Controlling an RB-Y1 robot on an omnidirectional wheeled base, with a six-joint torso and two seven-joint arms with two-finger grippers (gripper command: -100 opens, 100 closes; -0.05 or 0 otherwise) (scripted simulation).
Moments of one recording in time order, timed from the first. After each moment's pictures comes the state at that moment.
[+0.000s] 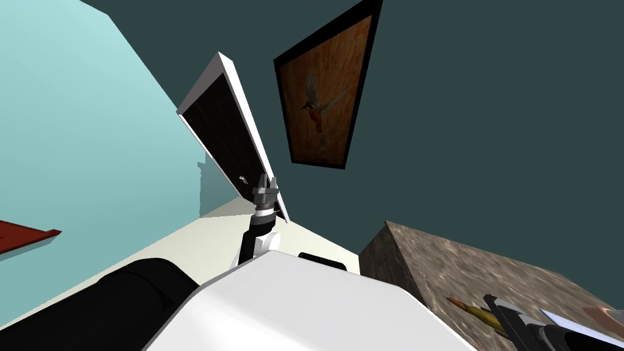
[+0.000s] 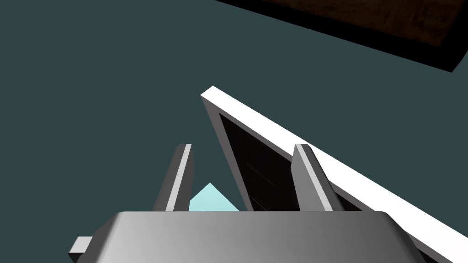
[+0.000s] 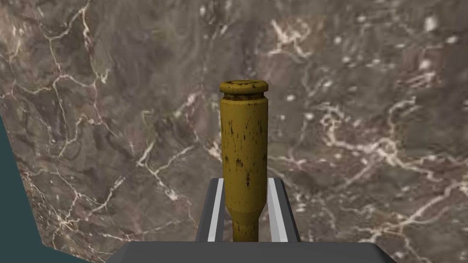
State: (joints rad) left arm 0.52 -0.01 -0.06 -2.40 0.08 -0.50 -0.02; right arm 1.15 -1.63 -0.14 -1.92 2.26 -0.44 -0.77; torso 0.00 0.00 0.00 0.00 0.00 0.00
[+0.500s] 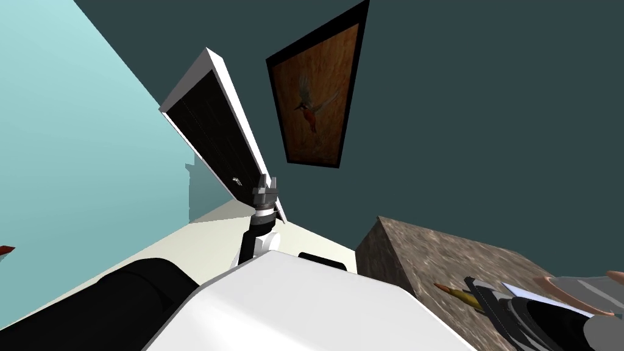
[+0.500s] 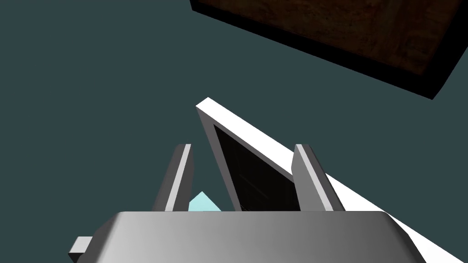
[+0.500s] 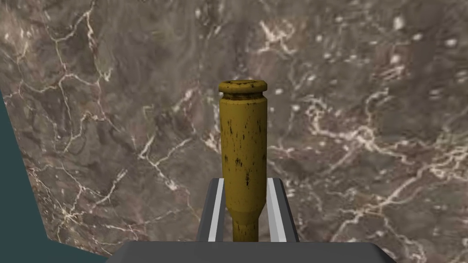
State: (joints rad) left arm 0.52 -0.01 -0.06 -2.40 0.08 -0.50 -0.02; right arm 1.14 -1.70 -0.19 -1.98 2.25 -0.50 -0.83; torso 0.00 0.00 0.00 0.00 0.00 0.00
